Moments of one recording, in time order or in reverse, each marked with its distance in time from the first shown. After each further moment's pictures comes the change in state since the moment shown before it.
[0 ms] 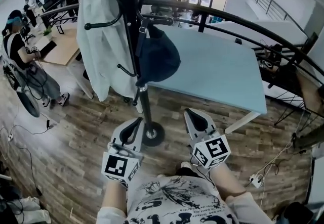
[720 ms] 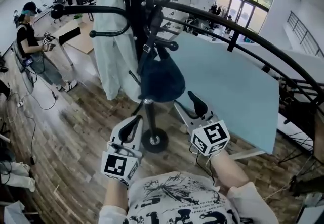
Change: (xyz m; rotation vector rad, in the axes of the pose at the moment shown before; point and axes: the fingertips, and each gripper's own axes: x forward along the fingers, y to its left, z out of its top) left arm 0.070 0.017 0.021 0.036 -0.040 0.304; right arm 0.118 -0.063 0.041 -0.030 -0.060 0.341
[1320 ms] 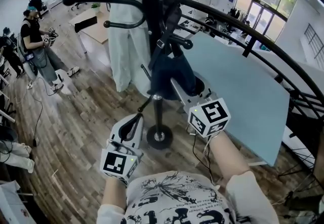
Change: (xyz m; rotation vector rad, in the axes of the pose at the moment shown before) left arm -0.017 0.010 -0.004 0.021 0.043 0.117; right arm 0.069 0.012 0.049 -0.026 -0.081 0.155
